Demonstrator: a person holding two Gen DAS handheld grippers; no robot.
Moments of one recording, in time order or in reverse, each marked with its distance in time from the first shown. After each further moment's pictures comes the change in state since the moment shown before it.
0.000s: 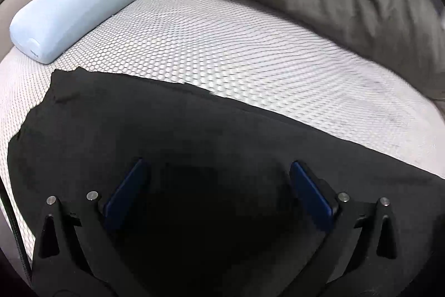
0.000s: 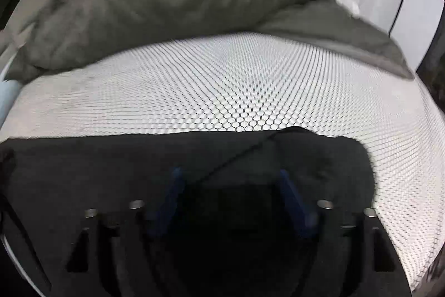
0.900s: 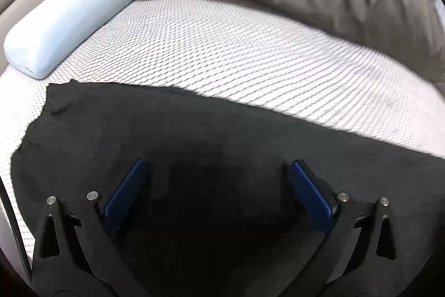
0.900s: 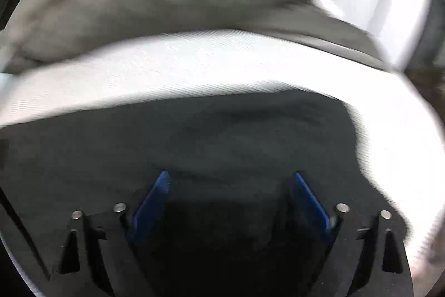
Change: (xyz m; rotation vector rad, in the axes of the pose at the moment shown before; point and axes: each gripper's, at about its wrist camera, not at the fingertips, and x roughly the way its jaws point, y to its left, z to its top) left arm 0.027 -0.007 0.026 0.087 0.002 -0.007; right arm -0.007 0.055 -0.019 -0.048 -0.024 0.074
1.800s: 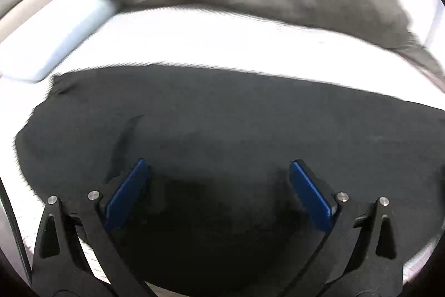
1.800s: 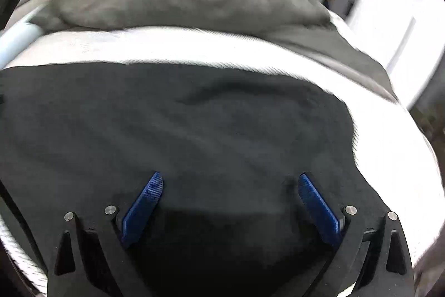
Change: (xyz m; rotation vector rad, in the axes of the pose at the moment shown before) left arm -0.049 -0.014 -0.052 0.148 -0.067 -0.141; right arm -0.029 -0.030 -0.063 -0.181 -0.066 -0.028
